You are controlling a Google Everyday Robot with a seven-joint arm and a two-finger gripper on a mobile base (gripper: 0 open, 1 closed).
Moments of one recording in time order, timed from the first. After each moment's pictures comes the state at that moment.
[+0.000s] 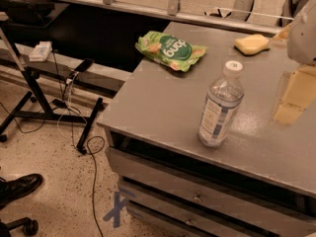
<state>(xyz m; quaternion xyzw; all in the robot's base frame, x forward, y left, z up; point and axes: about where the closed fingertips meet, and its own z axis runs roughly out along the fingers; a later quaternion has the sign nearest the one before) 0.438 -0.217 0.976 -0.60 0.78 -0.03 0.16</state>
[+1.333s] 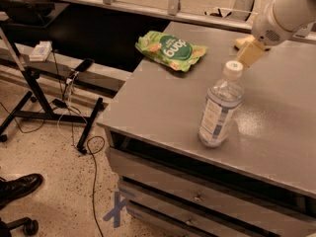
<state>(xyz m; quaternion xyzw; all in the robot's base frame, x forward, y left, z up) 0.660 -0.244 0.921 -0.53 0.79 -0.02 0.31</state>
